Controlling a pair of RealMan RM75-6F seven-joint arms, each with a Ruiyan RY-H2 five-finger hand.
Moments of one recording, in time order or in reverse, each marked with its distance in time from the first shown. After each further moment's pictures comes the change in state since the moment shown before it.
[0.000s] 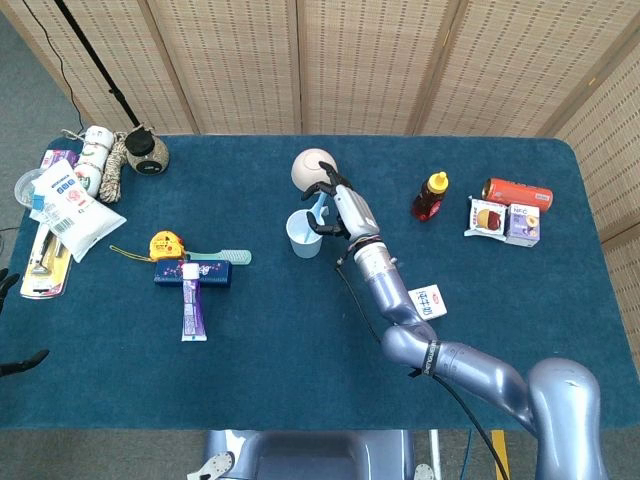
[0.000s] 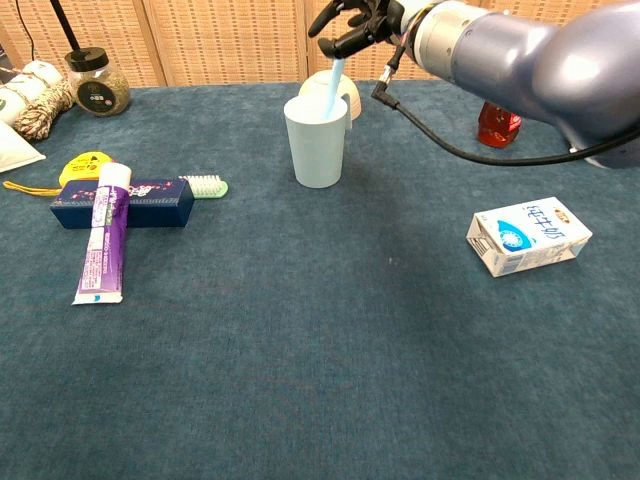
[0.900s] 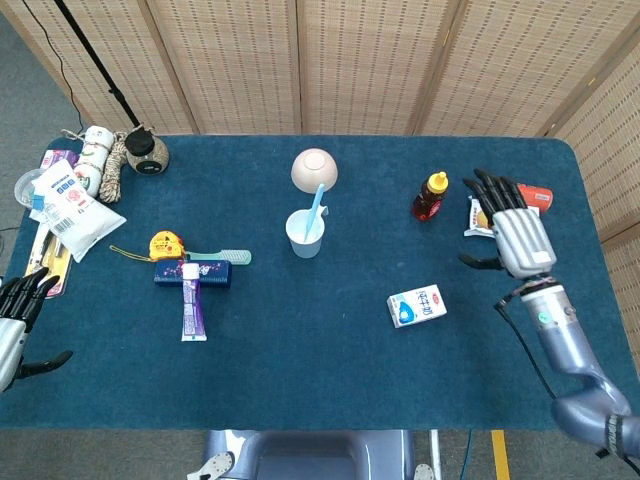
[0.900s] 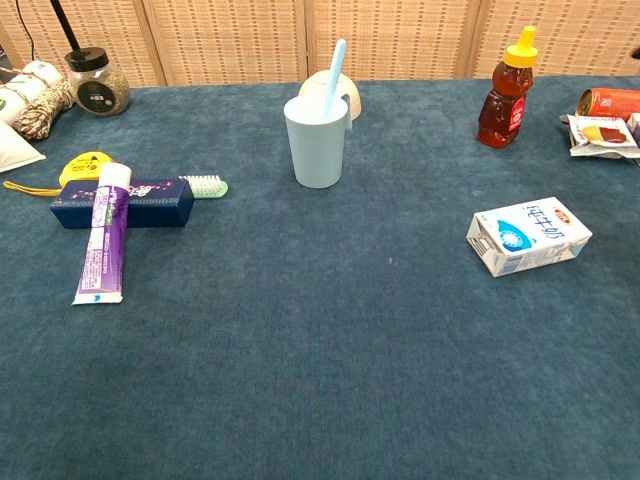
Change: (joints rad) left arm -0.038 -0.059 0.027 0.081 0.166 0.041 0.079; right arm -0.497 0.630 -0.315 -0.395 -0.461 0.382 -0.062
